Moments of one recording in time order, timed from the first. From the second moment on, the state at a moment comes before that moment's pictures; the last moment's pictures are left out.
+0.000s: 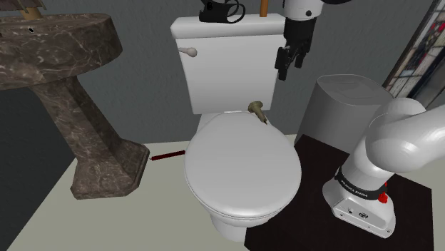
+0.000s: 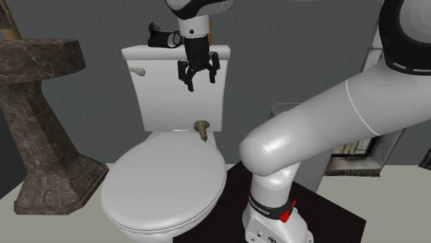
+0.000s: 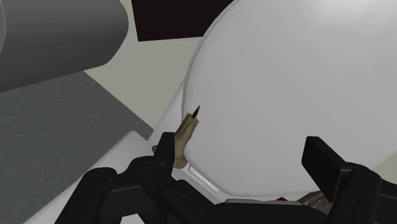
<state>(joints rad) 0.00 -0.81 0.05 -2.45 -0.09 1.65 0.14</state>
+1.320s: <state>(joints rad) -0.10 -0.32 -0.11 -2.59 -0.14 2.34 0.11</state>
